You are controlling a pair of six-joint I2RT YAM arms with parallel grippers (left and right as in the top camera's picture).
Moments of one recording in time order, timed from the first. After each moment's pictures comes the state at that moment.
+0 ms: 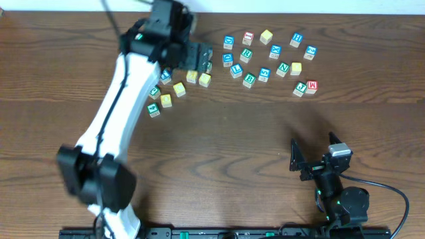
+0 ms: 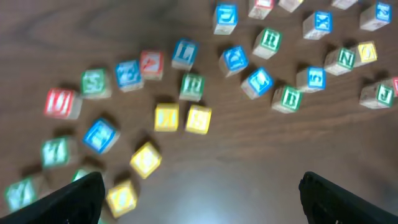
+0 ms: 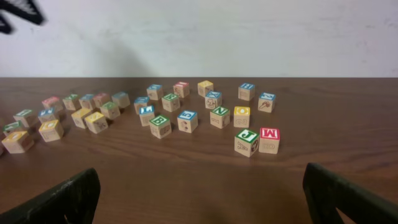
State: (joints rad) left arm -0.31 1.90 1.87 -0.96 0.12 -0.11; right arm 0.09 0.03 0.01 -0.06 -0.12 0.08
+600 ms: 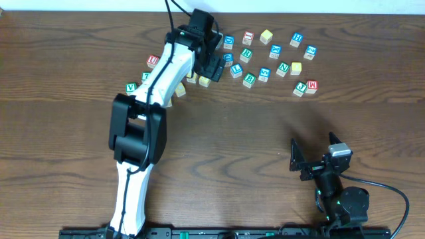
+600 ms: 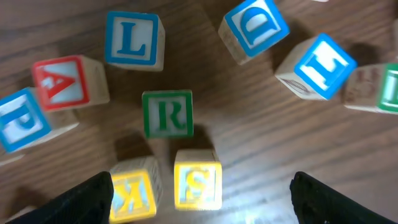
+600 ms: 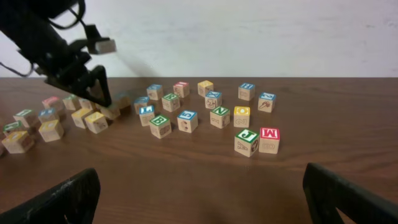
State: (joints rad) left arm -0.36 2.31 1.99 -0.87 0.10 0.07; right arm 0.09 0.03 0.01 -0.06 -0.12 0.08
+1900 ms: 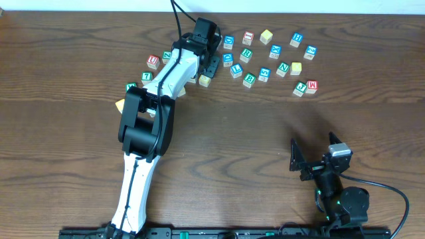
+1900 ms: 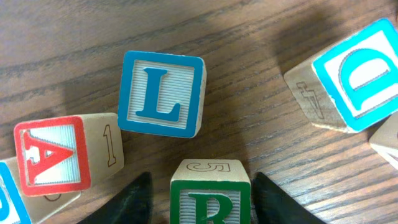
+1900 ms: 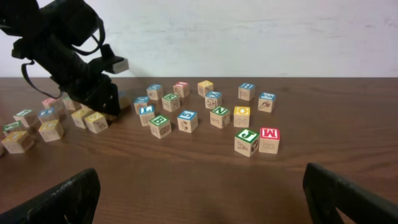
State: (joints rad) left arm -0.36 2.43 1.99 -0.67 -0.02 0.07; right arm 0.09 0.03 0.01 -0.06 -0.12 0.08
